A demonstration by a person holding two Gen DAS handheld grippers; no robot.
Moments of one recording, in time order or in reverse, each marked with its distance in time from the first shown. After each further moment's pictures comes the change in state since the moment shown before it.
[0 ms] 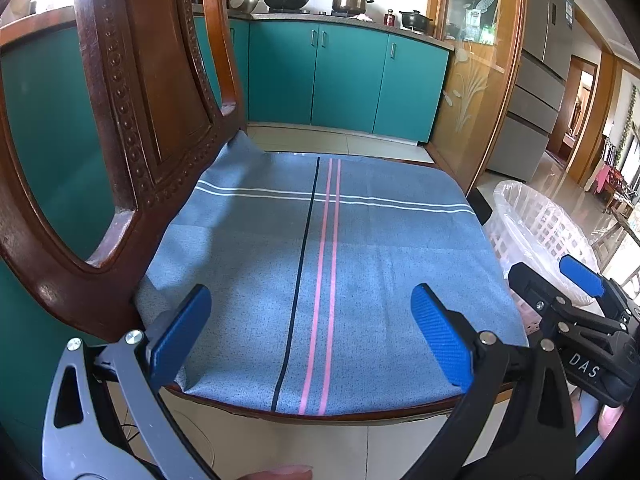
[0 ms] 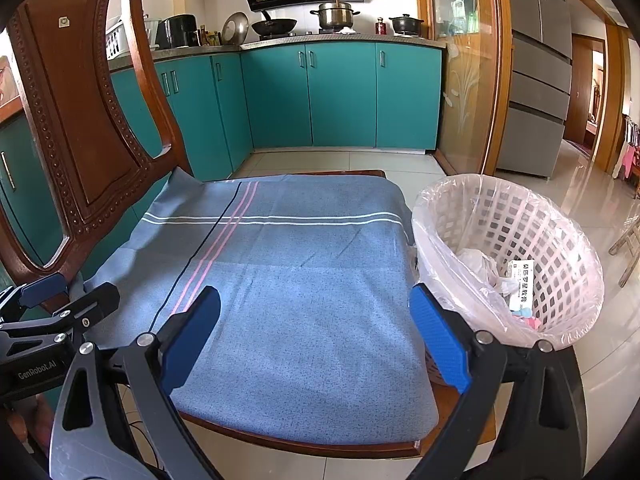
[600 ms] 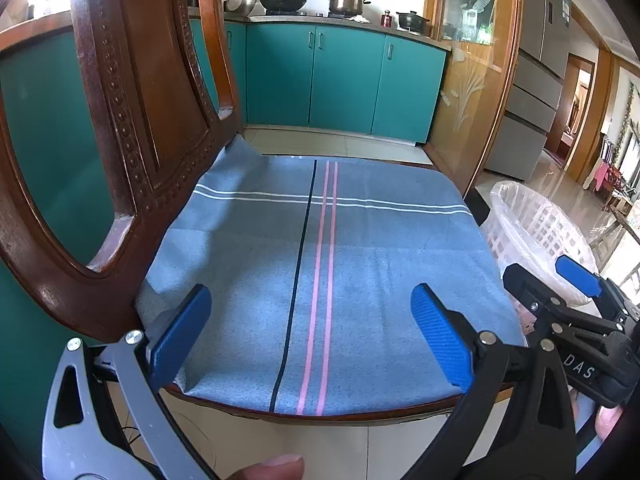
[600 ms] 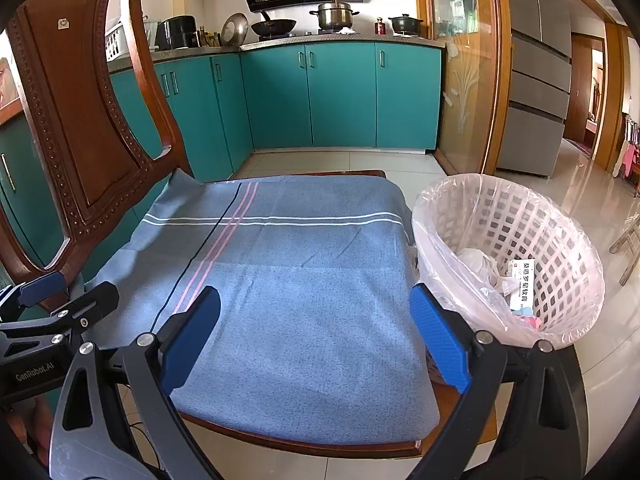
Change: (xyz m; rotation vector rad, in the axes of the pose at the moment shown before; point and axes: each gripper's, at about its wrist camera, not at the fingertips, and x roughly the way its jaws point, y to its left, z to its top) left arm -0.003 -0.001 0.001 0.009 -0.008 -0.005; right arm -0.001 0.000 0.000 0.003 -0.001 0.003
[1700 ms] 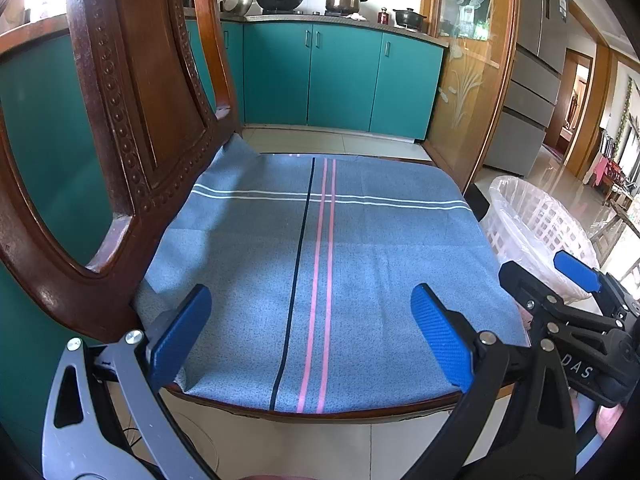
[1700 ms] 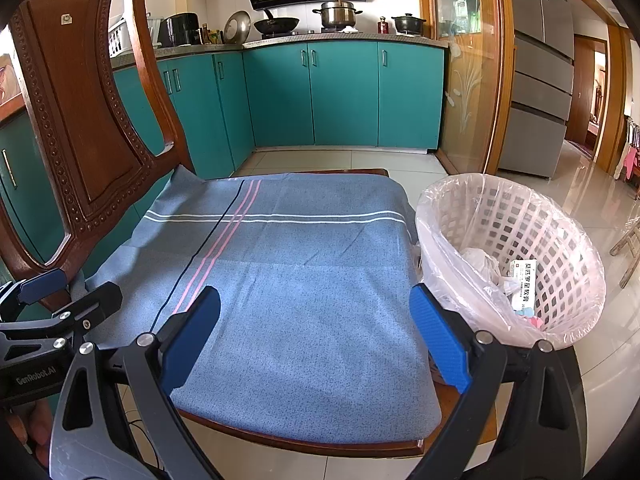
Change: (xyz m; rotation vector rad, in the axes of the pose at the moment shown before) left arm 0.001 -0.004 -0.001 0.015 0.006 0.005; right arm 0.002 0.003 0.000 -0.006 0.005 0.002
